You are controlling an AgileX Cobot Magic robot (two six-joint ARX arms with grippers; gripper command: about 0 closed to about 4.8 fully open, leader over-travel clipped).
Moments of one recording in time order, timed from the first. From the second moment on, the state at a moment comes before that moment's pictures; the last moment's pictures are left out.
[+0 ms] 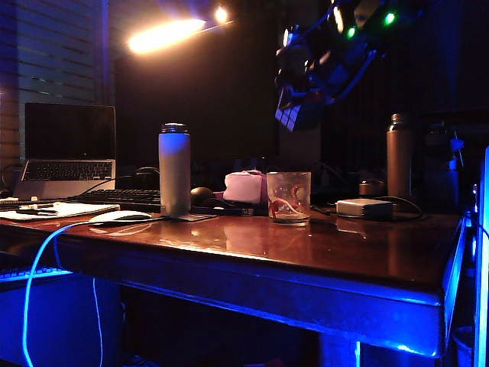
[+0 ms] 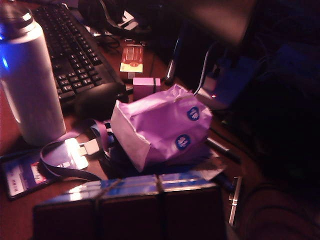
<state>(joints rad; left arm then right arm) -0.34 2.09 2.36 -0.42 0.33 -0.06 0.29 2.03 1.74 0.03 -0.13 -0.16</state>
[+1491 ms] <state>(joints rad) -0.32 1.90 2.37 -0.68 0.33 0.03 0.29 2.16 1.74 0.00 -0.24 -0.15</state>
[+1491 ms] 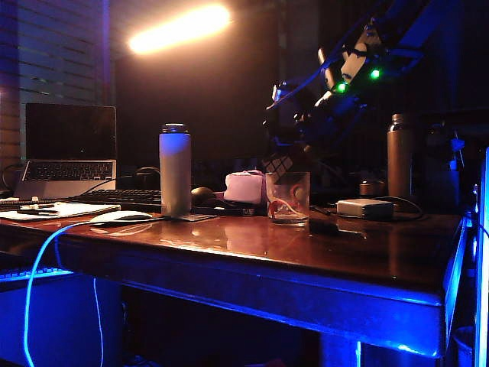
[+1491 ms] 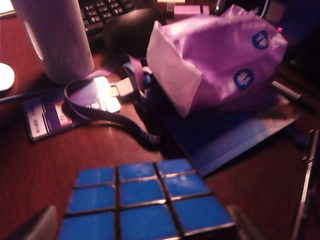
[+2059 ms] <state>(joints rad) -0.32 1.80 2.36 -0.84 0.33 0.03 0.29 1.91 1.74 0.01 -0.16 -0.16</state>
